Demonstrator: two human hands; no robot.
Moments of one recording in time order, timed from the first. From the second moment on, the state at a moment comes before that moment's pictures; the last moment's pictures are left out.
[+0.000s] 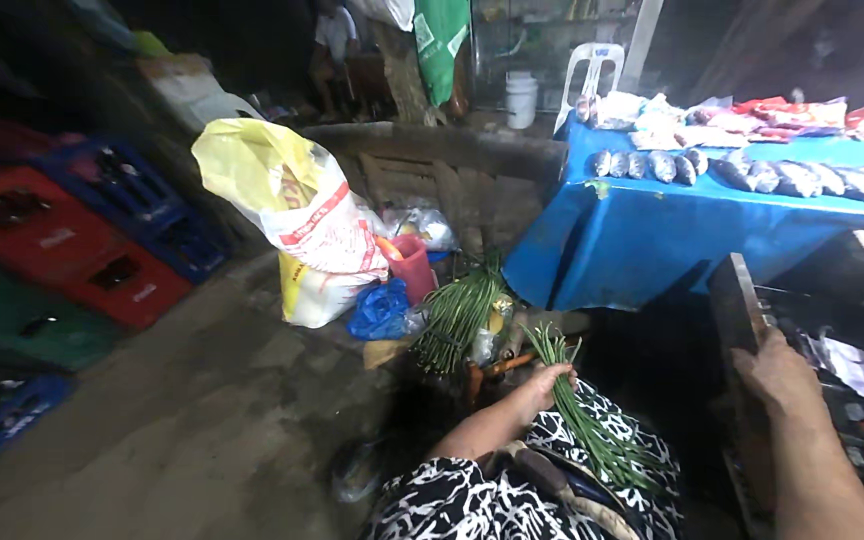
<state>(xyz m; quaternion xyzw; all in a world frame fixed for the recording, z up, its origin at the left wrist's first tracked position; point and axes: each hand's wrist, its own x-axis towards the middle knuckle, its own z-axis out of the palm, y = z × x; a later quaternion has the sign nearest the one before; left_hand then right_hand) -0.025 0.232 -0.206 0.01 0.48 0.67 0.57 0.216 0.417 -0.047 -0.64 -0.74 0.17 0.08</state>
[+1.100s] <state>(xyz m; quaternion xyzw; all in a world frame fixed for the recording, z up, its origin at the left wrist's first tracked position) -0.027 0.227 -0.207 0.01 0.47 0.67 0.57 0.216 0.414 -0.050 -0.64 -0.75 0.15 0.08</state>
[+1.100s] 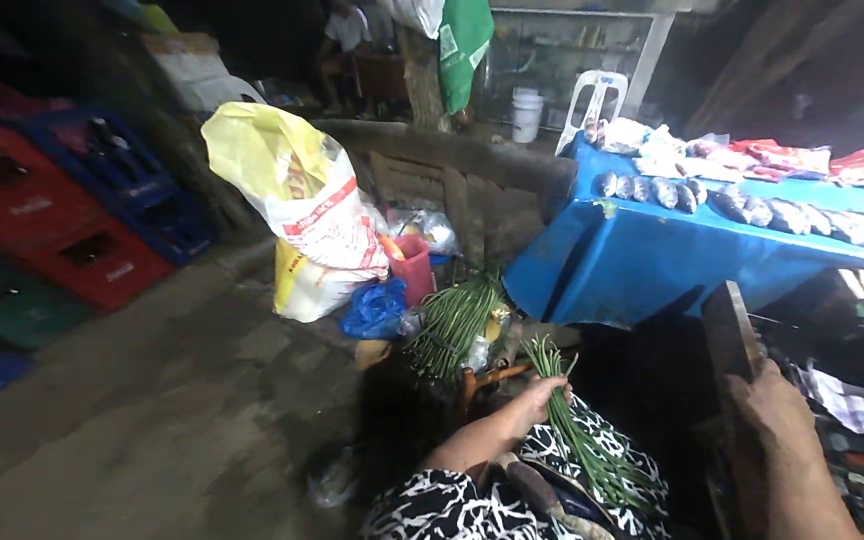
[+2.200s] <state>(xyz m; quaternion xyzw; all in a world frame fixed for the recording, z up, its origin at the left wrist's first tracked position) -0.020 0.241 -0.208 0.05 0.49 0.67 0.55 0.222 0.412 -0.038 -0.64 -0.74 0.19 0.08</state>
